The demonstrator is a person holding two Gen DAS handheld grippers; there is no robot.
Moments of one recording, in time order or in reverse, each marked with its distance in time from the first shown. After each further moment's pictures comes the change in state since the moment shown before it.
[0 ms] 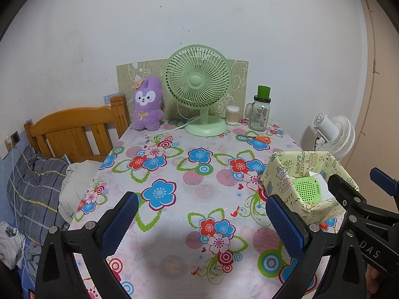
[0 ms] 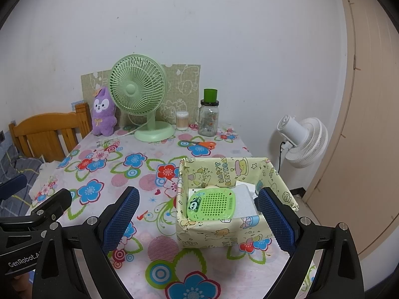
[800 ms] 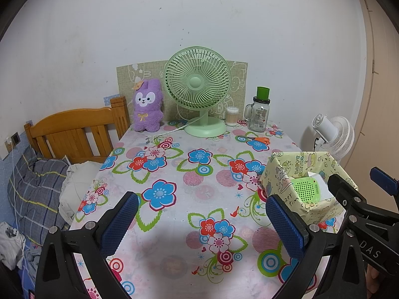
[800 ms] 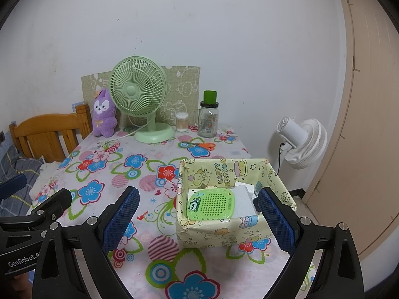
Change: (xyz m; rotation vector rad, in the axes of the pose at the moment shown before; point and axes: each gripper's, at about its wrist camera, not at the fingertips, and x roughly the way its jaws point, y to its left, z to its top) left arm -0.002 0.000 0.002 0.001 -0.004 0.000; right arm -0.001 0.000 0.000 0.001 -0.006 -0.001
